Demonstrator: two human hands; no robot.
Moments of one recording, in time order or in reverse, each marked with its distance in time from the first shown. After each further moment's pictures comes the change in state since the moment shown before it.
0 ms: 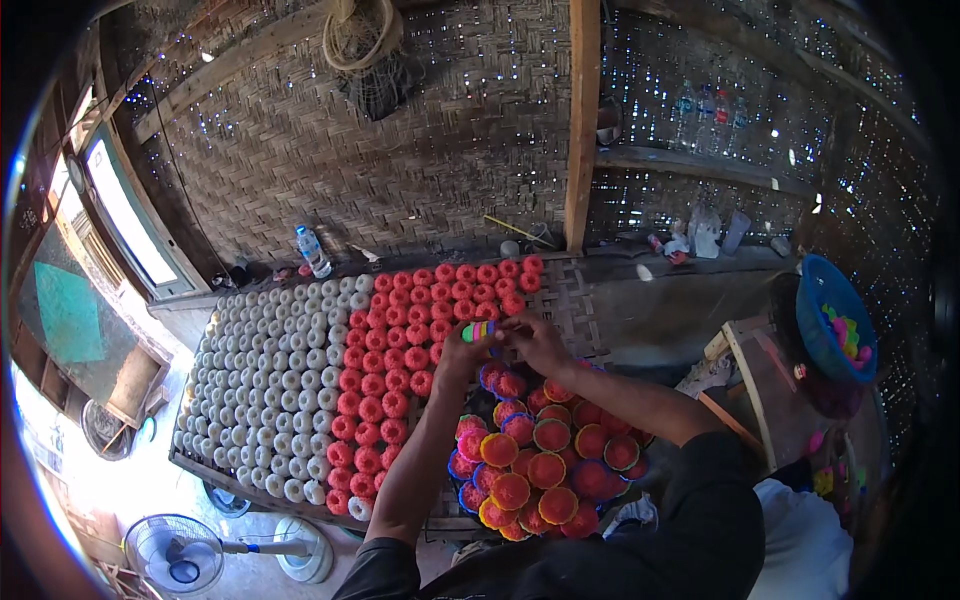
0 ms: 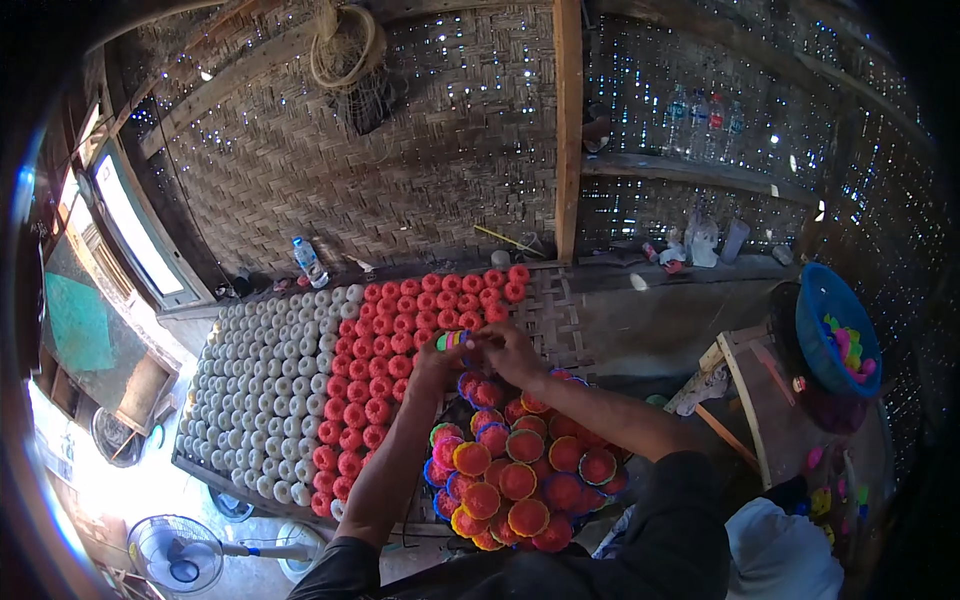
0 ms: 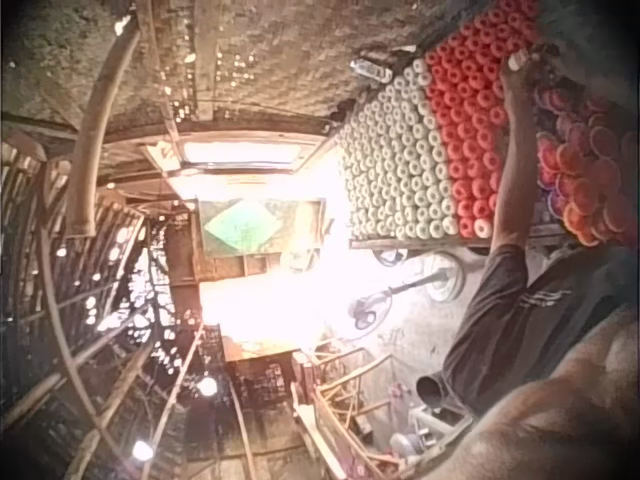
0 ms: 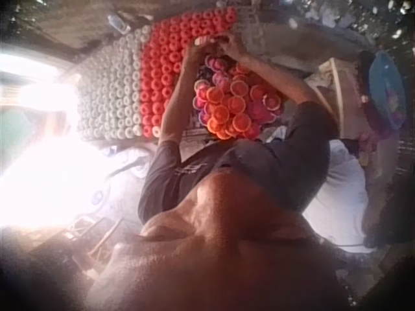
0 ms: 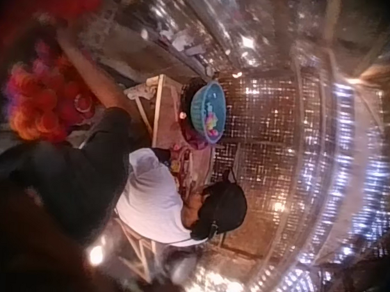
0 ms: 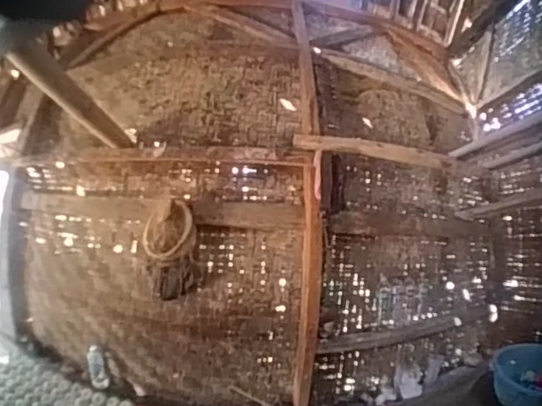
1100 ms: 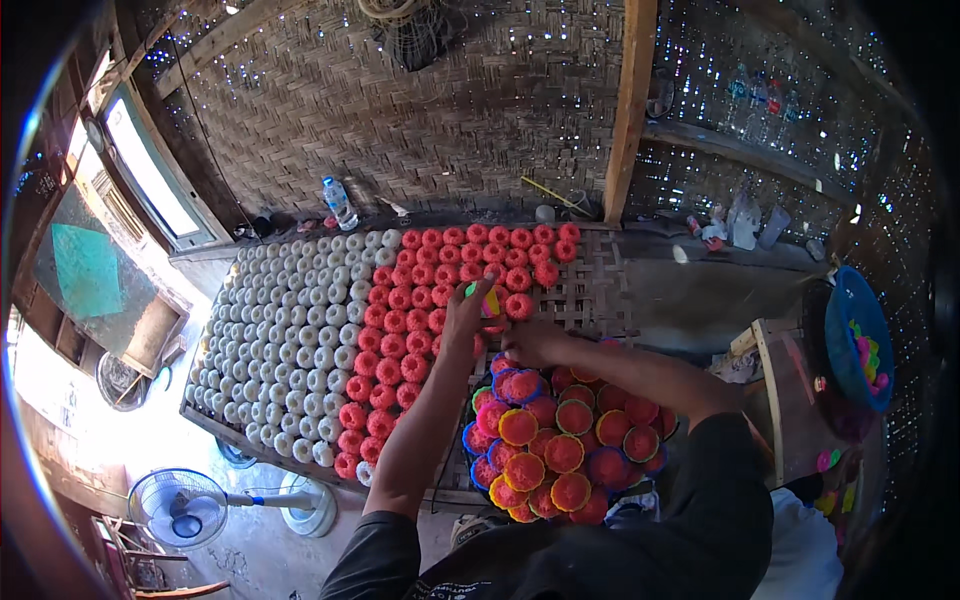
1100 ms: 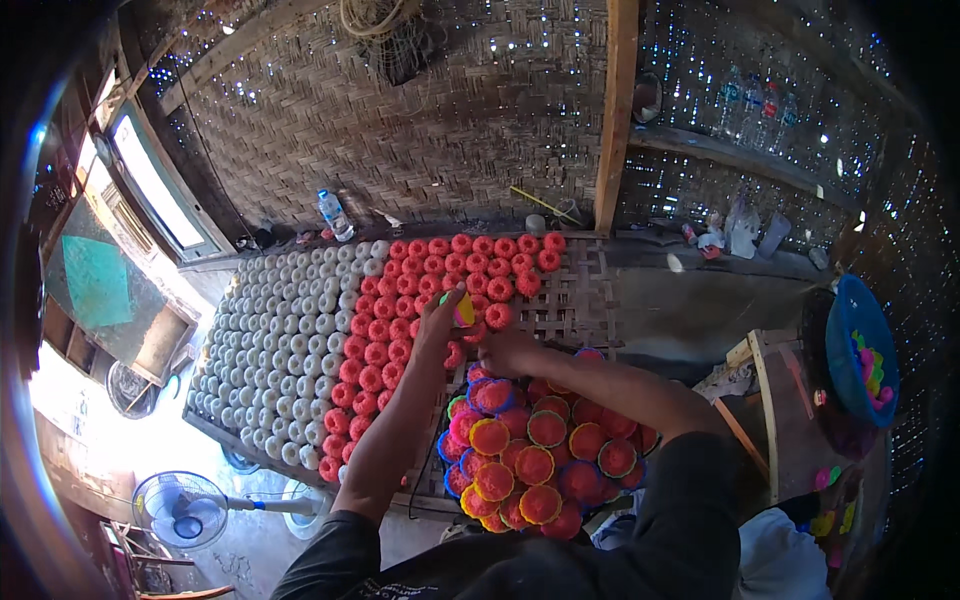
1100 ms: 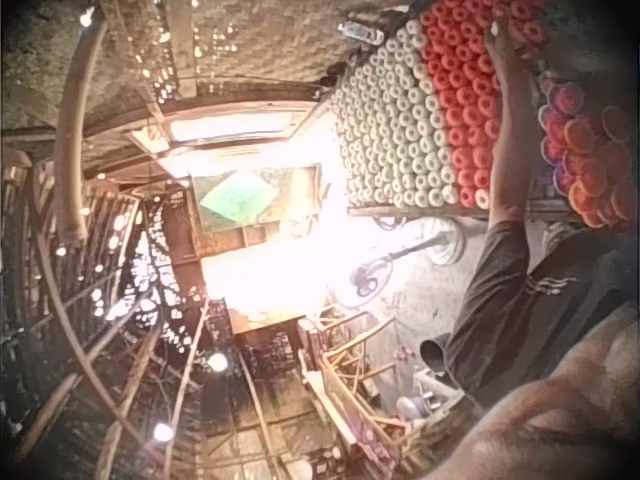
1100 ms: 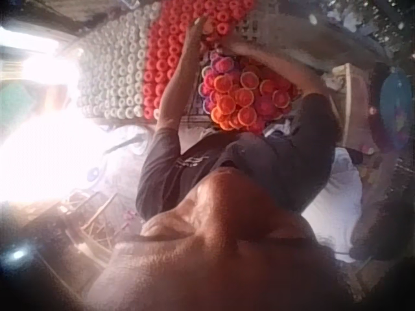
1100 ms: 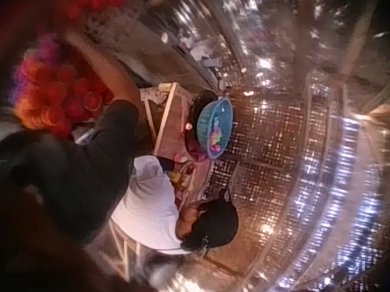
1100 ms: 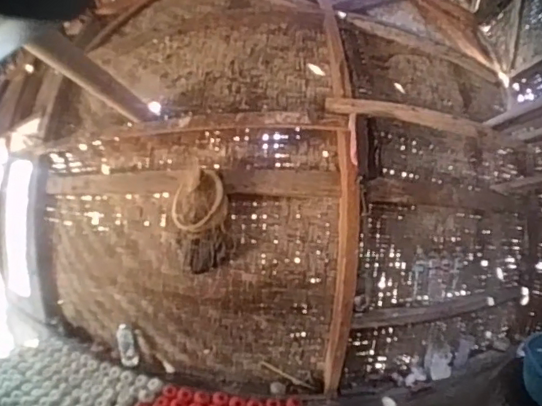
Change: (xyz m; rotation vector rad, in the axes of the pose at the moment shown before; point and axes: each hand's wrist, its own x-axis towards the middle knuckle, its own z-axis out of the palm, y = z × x) left_hand -0.001 0.023 -0.022 -0.018 0.203 -0.084; right_hand 0.009 0.008 0.040 -0.817 -0.727 -0.084
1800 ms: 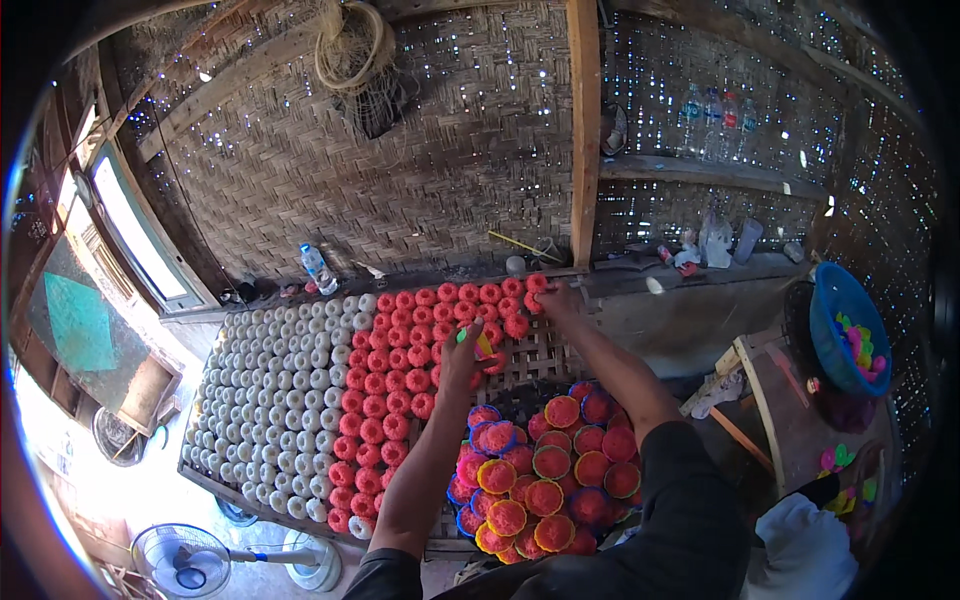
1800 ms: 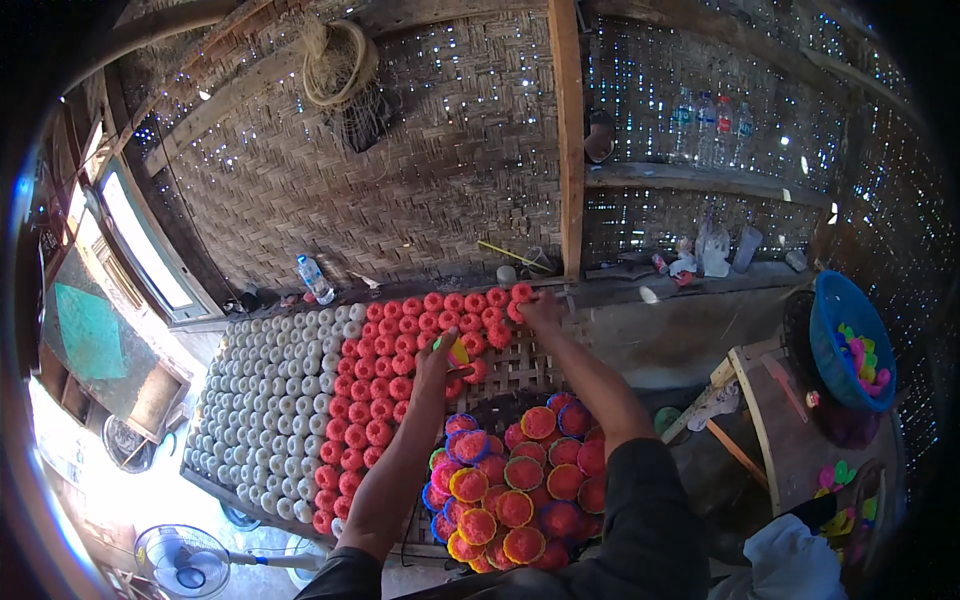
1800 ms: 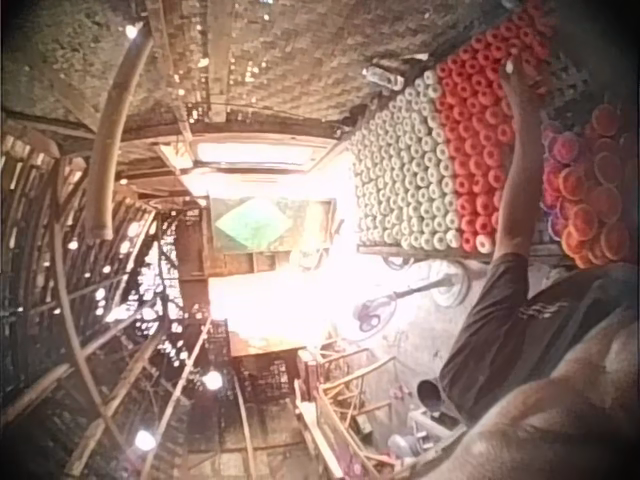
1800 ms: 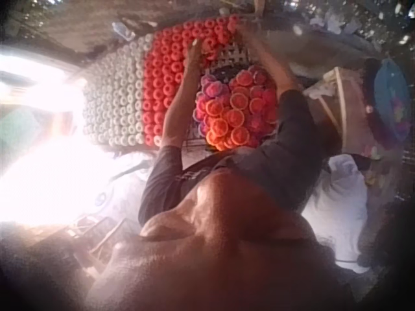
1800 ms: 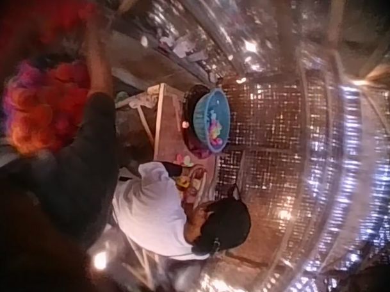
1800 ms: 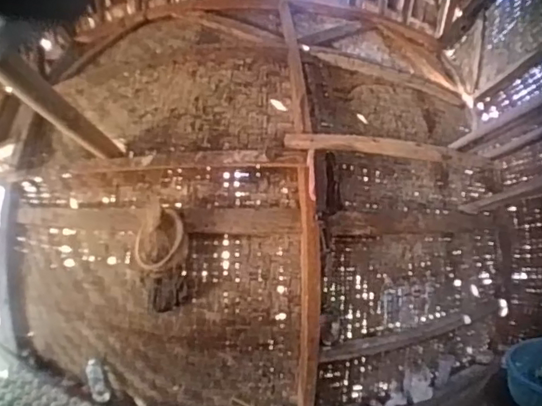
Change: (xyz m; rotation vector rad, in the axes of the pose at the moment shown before) left_hand 0.020 0.004 0.057 -0.055 -0.022 0.047; right_hand 0.073 0.252 -0.006 0.622 0.980 0.685
